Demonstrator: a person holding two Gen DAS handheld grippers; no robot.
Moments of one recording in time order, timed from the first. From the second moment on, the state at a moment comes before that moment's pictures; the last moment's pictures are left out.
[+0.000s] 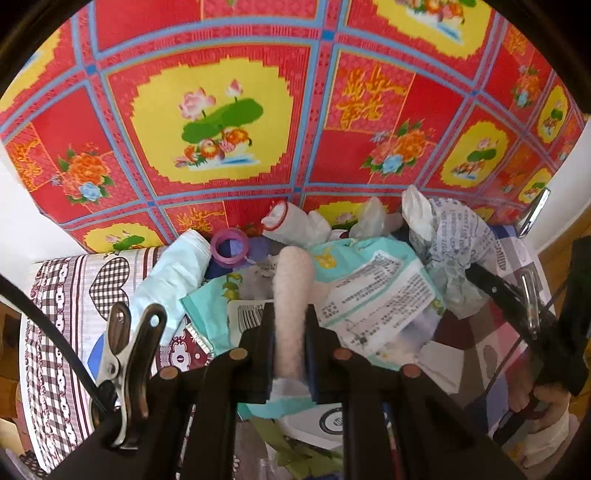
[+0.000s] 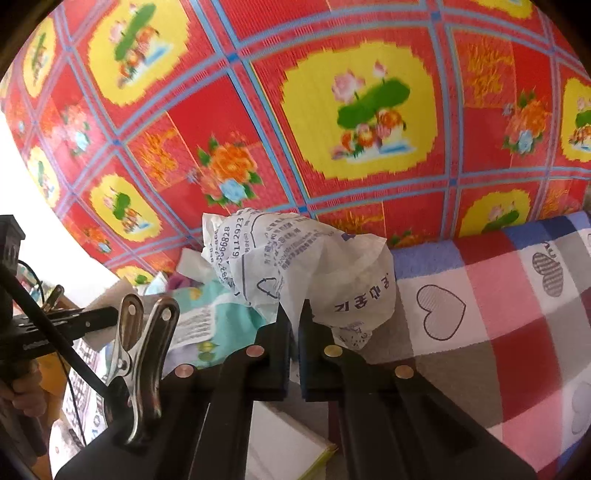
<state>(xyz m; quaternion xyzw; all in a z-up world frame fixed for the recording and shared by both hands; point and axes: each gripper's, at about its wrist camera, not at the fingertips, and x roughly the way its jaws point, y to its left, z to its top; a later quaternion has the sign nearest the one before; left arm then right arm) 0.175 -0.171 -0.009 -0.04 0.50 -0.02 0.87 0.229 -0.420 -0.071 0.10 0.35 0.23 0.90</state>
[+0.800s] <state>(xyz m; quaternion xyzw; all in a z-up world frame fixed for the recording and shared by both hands) 0.108 -0.142 0.018 -0.10 0.45 0.01 0.89 0.152 -0.390 -0.033 0.08 0.30 0.29 0.91</state>
